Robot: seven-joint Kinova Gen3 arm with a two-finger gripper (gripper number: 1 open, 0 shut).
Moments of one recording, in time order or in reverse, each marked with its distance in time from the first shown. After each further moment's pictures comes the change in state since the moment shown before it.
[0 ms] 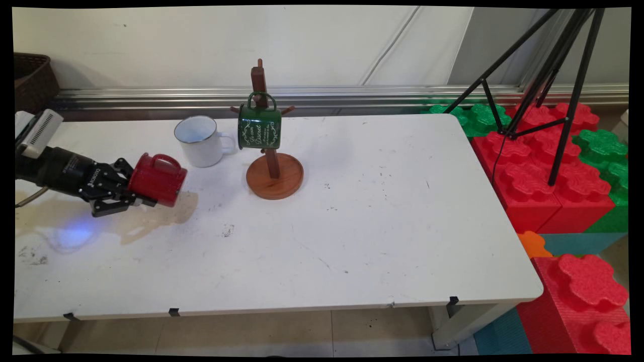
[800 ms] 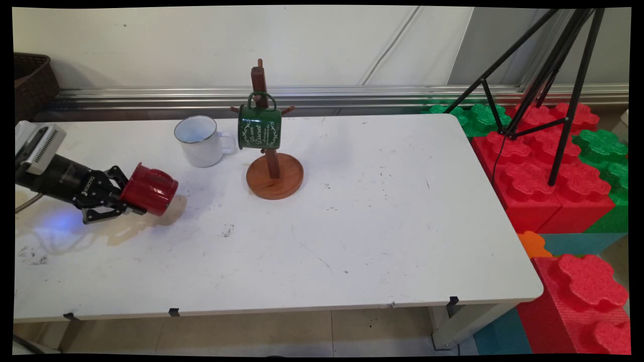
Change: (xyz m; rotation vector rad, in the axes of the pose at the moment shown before) arm -0.007 0.001 -0.004 -0.004 -0.165 0.107
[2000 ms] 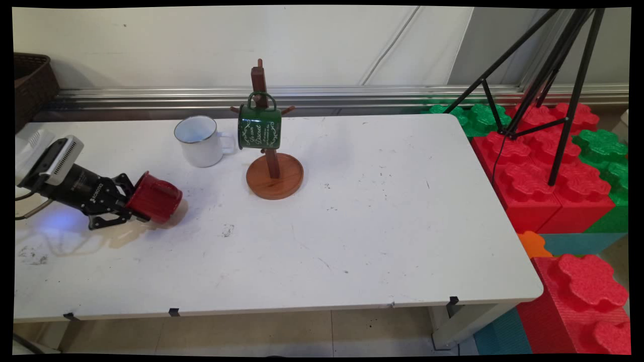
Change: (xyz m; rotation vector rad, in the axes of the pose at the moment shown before) arm 0.011 0.001 0.018 -0.024 -0.100 0.040
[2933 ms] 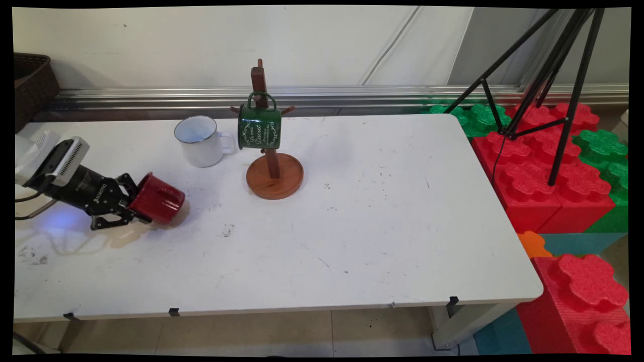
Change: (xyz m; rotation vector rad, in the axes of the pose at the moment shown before) arm 0.004 -0.003 0.005 -0.004 -0.020 0.008
